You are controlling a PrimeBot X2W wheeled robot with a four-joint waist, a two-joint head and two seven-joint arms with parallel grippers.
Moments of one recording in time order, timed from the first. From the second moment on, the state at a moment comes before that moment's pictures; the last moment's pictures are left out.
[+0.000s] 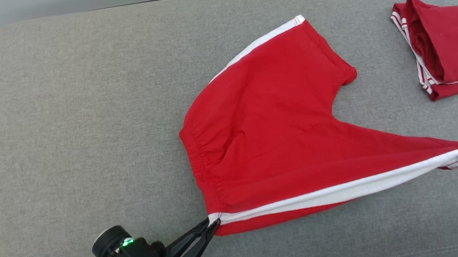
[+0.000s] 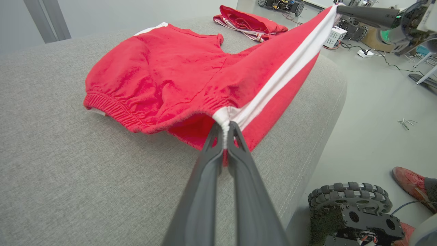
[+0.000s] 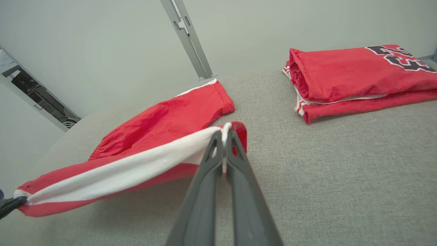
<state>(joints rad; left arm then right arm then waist) -0.23 0.65 -0.93 -0.17 -0.62 -0.06 -0.20 0.35 -0.66 0.02 -0.30 0.90 0.13 -0.26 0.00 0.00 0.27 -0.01</state>
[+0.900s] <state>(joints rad) -0.66 0.51 -0.85 -0.06 -1.39 -0.13 0.01 -0.48 -0.94 0.27 -0.05 1.10 0.13 0.13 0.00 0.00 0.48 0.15</state>
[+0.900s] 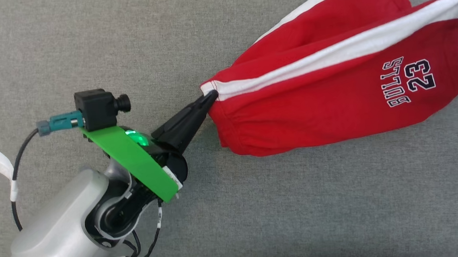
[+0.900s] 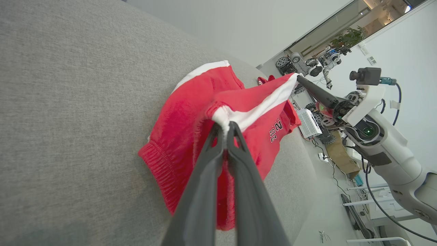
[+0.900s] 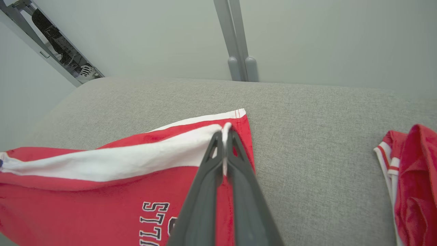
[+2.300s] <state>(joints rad) -0.32 0.34 -0.61 0.11 -0.78 0.11 -0.26 -0.59 -0.81 0.72 0.27 1.10 0.13 -0.26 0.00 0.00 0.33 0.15</state>
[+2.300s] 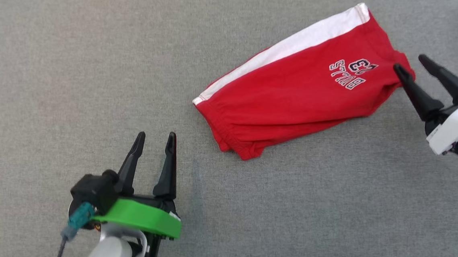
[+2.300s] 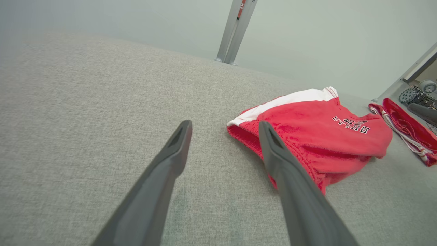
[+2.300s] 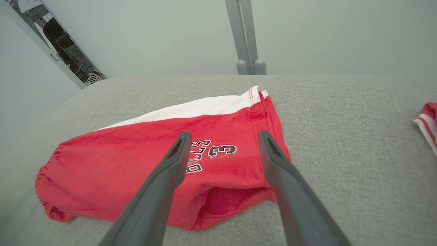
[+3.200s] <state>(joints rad) -0.01 0.05 -0.36 -0.03 -0.13 0.16 -0.26 -0.59 -0.67 0.47 0.63 0.90 0.13 -0.07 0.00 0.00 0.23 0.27</state>
